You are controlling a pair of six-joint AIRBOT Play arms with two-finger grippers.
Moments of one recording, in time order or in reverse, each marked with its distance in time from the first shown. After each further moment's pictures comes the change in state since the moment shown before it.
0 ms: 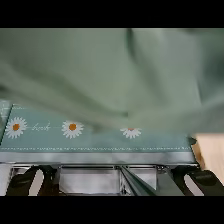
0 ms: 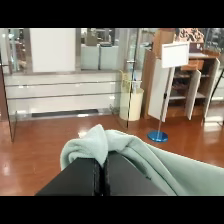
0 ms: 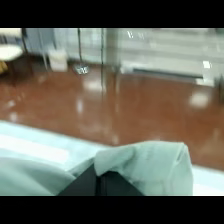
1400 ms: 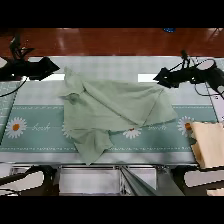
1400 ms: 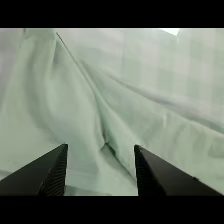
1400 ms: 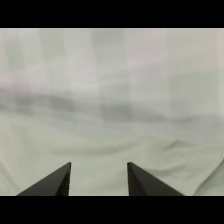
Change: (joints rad) left arm -0.106 -0.846 -0.451 -0.058 0.195 -0.051; right arm -0.213 -0.994 -0.559 0.497 -0.438 -0.171
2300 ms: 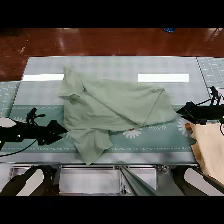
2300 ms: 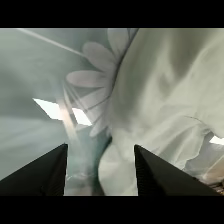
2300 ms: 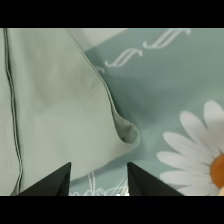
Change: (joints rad) left arm 0.167 0.411 -0.878 -0.057 -0.228 -0.056; right arm -0.354 0.500 -0.644 -0.175 0.068 -0.034
